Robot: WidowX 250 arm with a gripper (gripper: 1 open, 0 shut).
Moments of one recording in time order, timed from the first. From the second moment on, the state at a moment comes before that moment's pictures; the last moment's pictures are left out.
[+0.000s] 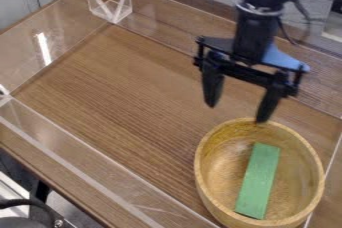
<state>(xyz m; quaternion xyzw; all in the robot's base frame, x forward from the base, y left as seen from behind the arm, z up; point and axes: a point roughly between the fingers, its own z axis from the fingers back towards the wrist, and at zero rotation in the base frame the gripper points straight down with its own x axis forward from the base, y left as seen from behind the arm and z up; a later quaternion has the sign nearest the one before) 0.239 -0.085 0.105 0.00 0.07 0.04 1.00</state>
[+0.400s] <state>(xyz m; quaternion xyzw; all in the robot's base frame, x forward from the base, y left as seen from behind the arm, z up) 0.228 -0.111 0.112 -0.01 0.06 0.06 1.00</state>
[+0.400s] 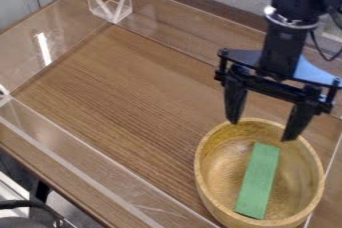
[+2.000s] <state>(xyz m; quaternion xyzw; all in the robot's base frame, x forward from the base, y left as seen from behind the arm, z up) 0.212 -0.116 0.074 -0.05 0.00 0.14 0.99</state>
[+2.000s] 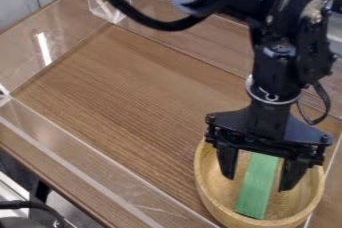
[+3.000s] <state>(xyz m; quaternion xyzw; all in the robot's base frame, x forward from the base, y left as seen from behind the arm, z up) 0.226 -0.071 0.134 -0.07 -0.01 0.14 0.99</state>
